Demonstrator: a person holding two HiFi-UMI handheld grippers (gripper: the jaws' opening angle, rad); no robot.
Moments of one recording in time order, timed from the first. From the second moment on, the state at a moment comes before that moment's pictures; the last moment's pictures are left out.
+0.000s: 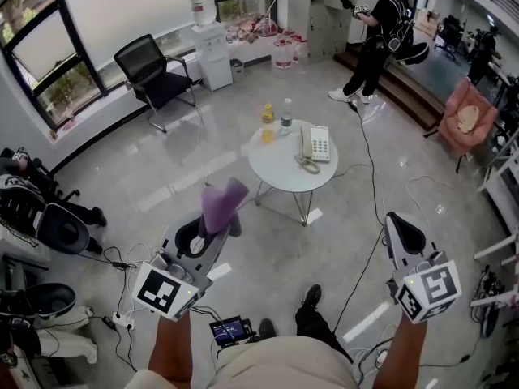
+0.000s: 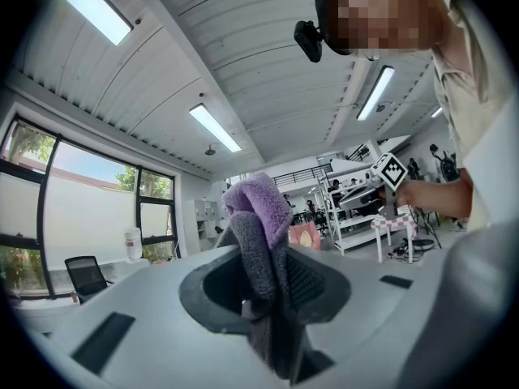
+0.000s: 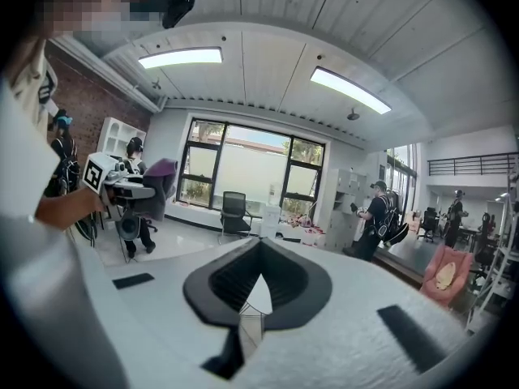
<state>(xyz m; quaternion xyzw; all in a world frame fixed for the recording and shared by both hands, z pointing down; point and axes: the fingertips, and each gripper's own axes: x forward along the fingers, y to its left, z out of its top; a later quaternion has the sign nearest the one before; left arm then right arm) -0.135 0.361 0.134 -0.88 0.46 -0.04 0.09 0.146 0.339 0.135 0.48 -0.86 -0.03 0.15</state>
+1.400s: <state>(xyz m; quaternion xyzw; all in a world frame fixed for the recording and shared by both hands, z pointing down) -0.020 0.133 0.156 -0.84 0.53 -0.10 0.05 0.240 0.055 0.164 0.39 -0.91 -0.01 0.13</state>
